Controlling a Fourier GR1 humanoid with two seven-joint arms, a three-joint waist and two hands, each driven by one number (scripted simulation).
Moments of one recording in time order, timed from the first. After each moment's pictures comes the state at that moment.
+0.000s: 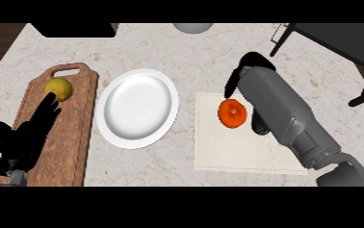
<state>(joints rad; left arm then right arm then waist) 0.02 0.52 -0.10 -1.39 0.35 0.15 0.02 -1.04 -0.16 0.39 -0.43 0.42 -0.05 1.21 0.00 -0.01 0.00</state>
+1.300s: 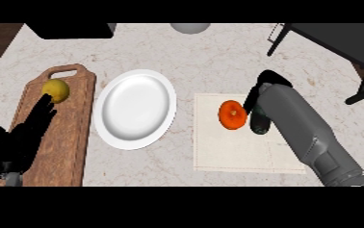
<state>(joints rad) 0.04 0.50 -0.05 -1.39 0.31 0.11 0.03 -0.84 -0.25 0.40 -0.58 0.42 0.14 1.17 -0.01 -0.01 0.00</state>
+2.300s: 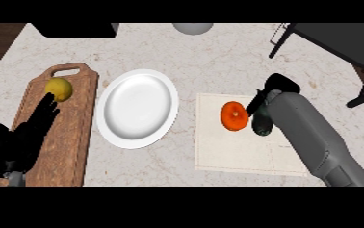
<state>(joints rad) 0.04 0.47 -0.03 -1.43 0.28 0.11 0.06 -0.74 -0.30 0.39 -0.74 0.51 0.15 1.13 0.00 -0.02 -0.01</state>
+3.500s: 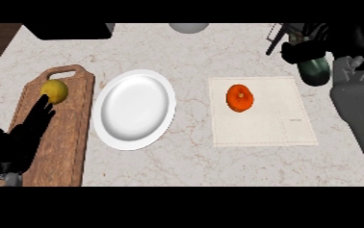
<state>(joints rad) 0.04 0.45 0.02 -1.38 0.26 0.06 0.04 -0.74 -0.54 0.19 -1.48 0.56 0.02 0.98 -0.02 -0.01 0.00</state>
